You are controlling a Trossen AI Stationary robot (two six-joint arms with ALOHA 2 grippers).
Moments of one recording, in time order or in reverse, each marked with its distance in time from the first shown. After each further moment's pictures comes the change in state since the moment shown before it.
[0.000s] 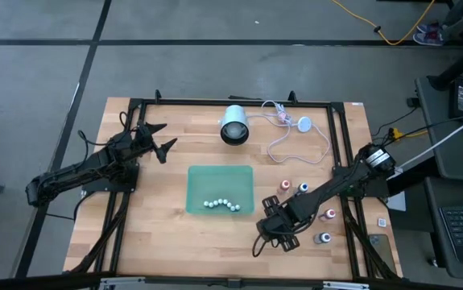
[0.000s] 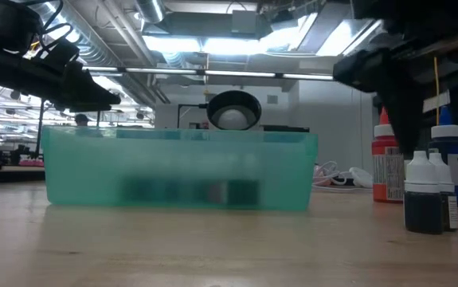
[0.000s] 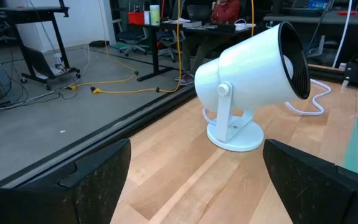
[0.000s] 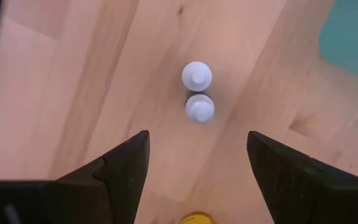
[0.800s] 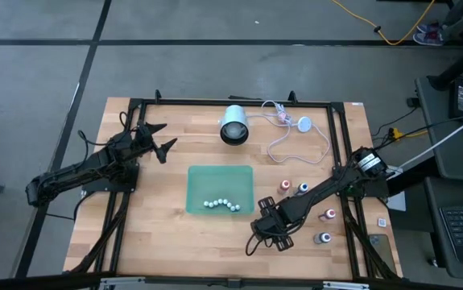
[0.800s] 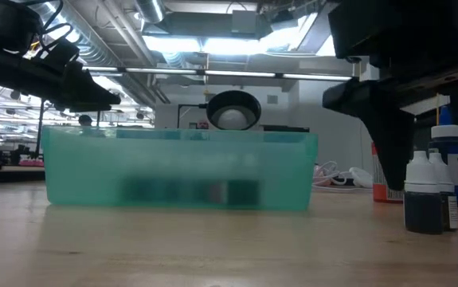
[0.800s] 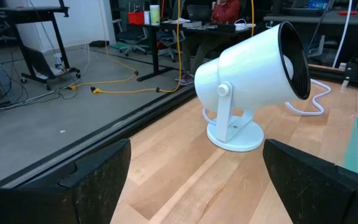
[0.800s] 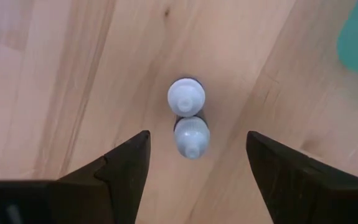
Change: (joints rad) left arm 0.000 0.000 0.000 0.000 0.000 0.000; right arm -0.025 0.083 0.000 0.059 -0.008 0.005
